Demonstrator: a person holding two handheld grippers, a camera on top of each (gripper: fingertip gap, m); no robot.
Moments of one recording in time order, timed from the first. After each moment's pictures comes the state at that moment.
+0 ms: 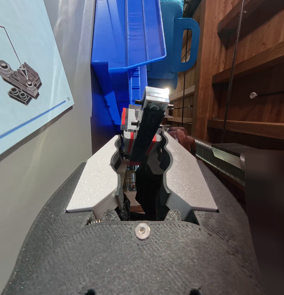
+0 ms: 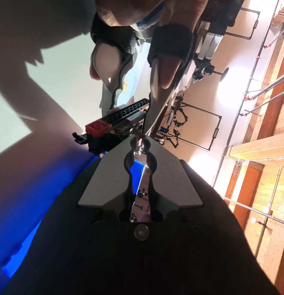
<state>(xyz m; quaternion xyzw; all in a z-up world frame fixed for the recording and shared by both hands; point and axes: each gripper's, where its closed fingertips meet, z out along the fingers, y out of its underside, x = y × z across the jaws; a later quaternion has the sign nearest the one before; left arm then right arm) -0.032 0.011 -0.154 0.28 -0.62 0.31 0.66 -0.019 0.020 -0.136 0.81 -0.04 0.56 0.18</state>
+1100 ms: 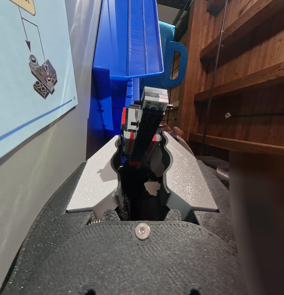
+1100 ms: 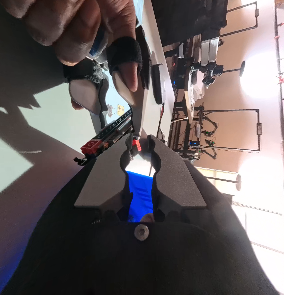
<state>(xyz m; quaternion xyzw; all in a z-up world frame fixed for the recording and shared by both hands) -0.021 0.009 -0.151 0.33 -0.57 0.30 0.69 -0.006 0.023 -0.119 0.82 -0.14 0.55 -0.01</state>
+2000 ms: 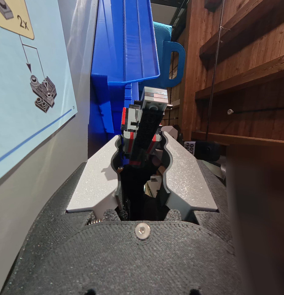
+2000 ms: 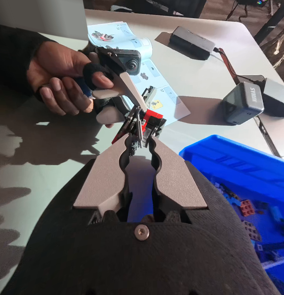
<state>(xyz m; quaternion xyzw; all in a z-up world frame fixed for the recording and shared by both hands) -0.015 0.007 -0.150 0.32 -0.57 0.31 0.69 -0.039 0.006 -0.126 0.74 -0.49 0.32 -0.33</state>
